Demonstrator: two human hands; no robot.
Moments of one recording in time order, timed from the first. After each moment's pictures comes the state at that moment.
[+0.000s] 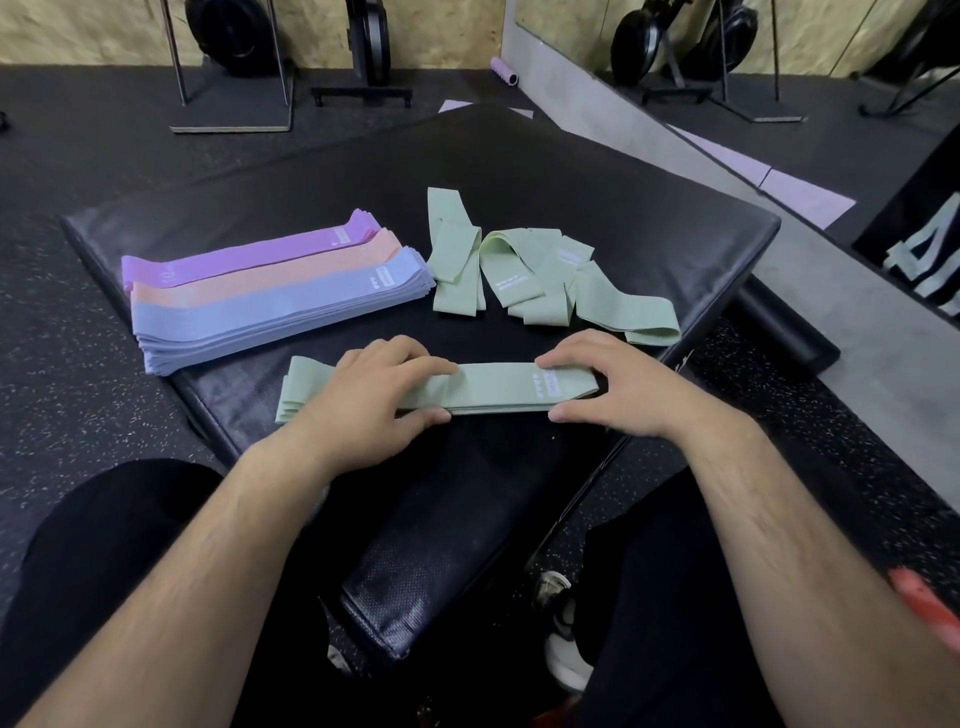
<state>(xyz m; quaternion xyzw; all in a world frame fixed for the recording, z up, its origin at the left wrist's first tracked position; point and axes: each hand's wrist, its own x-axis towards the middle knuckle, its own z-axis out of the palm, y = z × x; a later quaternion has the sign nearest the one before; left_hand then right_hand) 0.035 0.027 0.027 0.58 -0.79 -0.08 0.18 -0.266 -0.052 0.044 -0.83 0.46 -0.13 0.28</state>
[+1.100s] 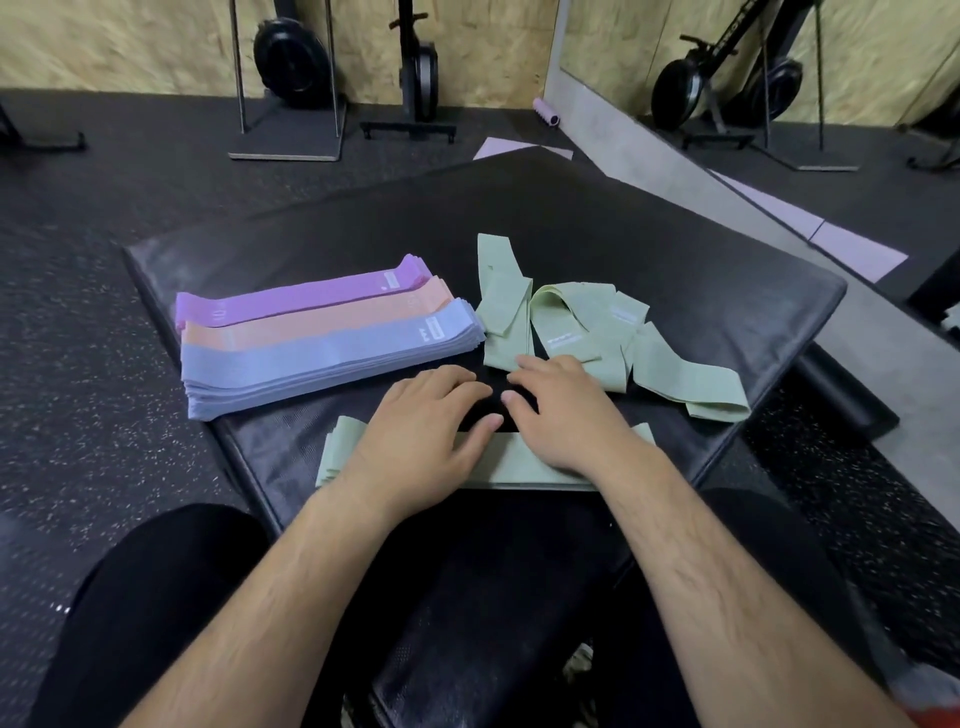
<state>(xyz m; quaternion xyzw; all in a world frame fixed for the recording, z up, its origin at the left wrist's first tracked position) 0.031 0.001 0.027 0.64 -0.73 -0.02 0.23 -0.140 -0.079 0.044 -0.86 0.50 -0.07 0.12</state>
